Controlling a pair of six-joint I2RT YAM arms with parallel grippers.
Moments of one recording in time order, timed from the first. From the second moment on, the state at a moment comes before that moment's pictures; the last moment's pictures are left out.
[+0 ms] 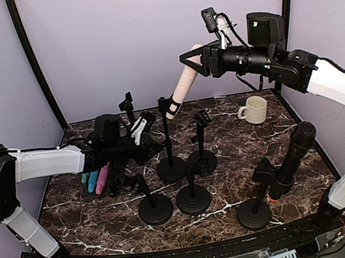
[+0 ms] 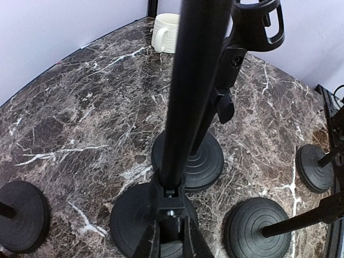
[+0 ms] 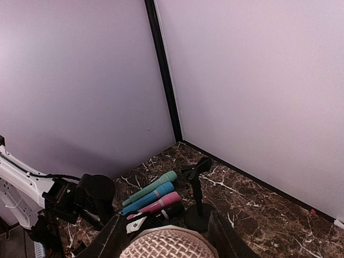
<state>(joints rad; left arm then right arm) -0.67 1.63 0.98 0.11 0.35 0.09 0.76 1.41 1.51 -0.16 -0.23 0.16</state>
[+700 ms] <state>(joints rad) -0.55 1.77 0.98 0.31 0.82 -0.42 0.76 1.39 1.49 -0.17 -0.26 0.11</state>
